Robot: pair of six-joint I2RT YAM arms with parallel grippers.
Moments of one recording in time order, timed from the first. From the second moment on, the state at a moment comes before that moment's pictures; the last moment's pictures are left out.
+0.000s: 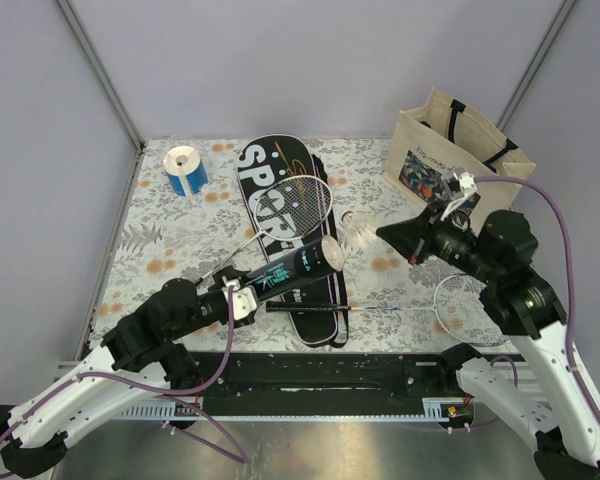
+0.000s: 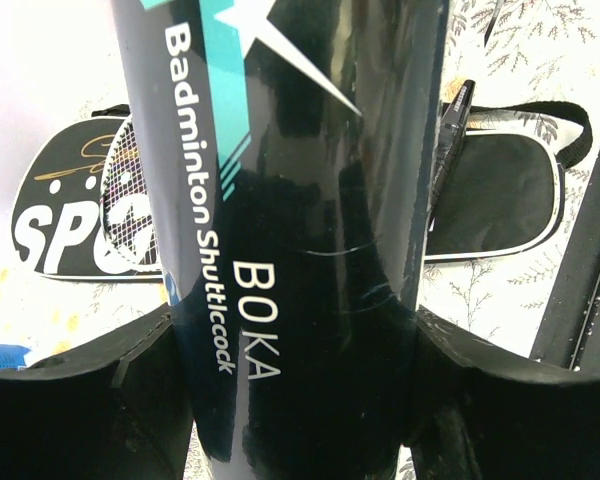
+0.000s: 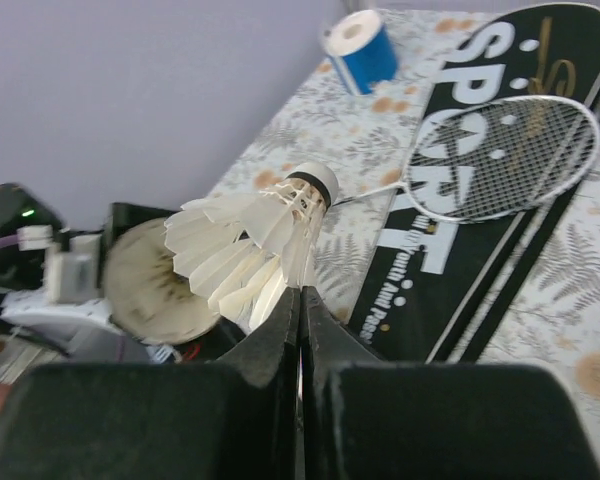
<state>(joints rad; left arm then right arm) -0.90 0.39 0.55 -0.48 0.07 0.48 0.44 0.76 1.08 -0.44 -0.40 0.45</state>
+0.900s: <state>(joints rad) -0.90 0.39 0.55 -0.48 0.21 0.67 0.44 0.60 1.02 -0.48 -0.82 0.64</state>
